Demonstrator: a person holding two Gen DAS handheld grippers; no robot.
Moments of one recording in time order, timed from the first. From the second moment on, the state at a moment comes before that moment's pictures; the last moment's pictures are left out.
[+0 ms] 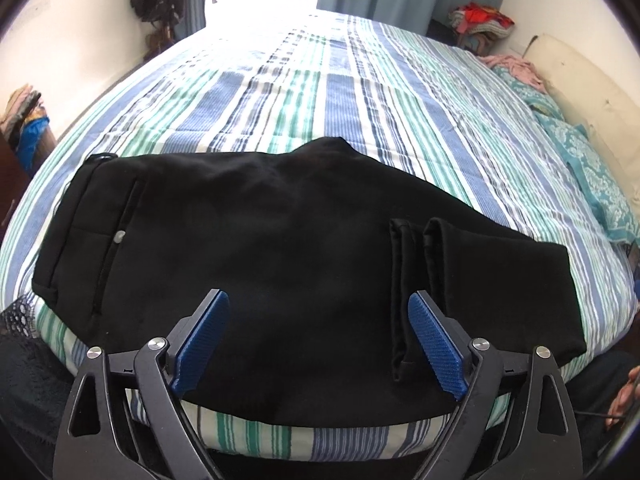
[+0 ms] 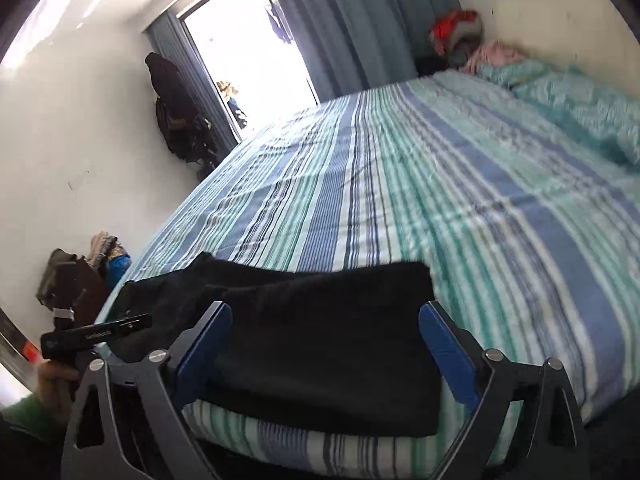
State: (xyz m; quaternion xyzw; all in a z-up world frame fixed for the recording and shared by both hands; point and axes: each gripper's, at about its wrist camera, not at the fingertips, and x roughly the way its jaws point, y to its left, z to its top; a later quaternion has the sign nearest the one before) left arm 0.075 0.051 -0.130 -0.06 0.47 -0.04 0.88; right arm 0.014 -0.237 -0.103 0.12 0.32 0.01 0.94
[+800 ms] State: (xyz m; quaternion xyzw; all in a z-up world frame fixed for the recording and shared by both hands) left arm 0.067 0.052 -0.119 0.00 0.40 0.02 0.92; right arm 0.019 -0.263 -0.124 0.07 0.37 -0.14 0.92
